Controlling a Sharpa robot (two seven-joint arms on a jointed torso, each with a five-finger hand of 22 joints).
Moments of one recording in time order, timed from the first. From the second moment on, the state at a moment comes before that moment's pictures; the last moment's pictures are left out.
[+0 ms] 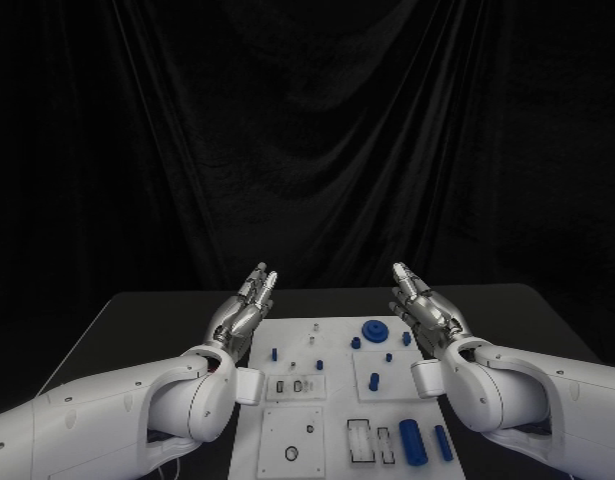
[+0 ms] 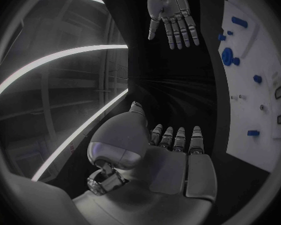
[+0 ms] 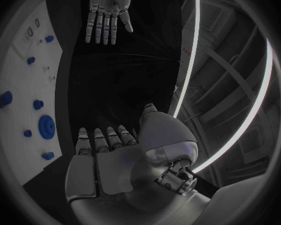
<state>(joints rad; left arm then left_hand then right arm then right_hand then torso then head) 1.13 -0.79 -0.13 1.55 0.08 -0.47 0.56 1.12 0.29 -0.28 0.29 0.13 0.06 -0.15 0.01 0.01 0.00 -0.07 0.00 0.00 0.00 0.00 0.00 0.00 0.16 0.00 0.11 0.01 0.00 1.18 -0.80 -0.16 1.56 0.13 -0.47 0.48 0.98 0.28 -0.29 0.29 0.20 0.02 -0.11 0.01 0.01 0.00 -0.03 0.00 0.00 0.00 0.06 0.00 0.00 0.16 0.00 0.18 0.00 0.03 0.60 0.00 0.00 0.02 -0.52</state>
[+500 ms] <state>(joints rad) 1.20 -0.80 -0.21 1.55 0.18 -0.09 0.65 1.33 0.28 -0.21 0.29 0.43 0.18 -0.05 0.03 0.03 0.07 0.02 0.05 0.02 0.00 0.08 0.00 0.00 0.16 0.02 0.21 0.02 0.02 1.26 -0.82 -0.25 1.55 0.28 -0.11 0.44 1.05 0.27 -0.30 0.29 0.23 0.05 -0.09 0.03 0.01 0.00 0.04 0.00 0.00 0.00 0.11 0.00 0.00 0.16 0.00 0.21 0.00 0.03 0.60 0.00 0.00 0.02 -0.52</state>
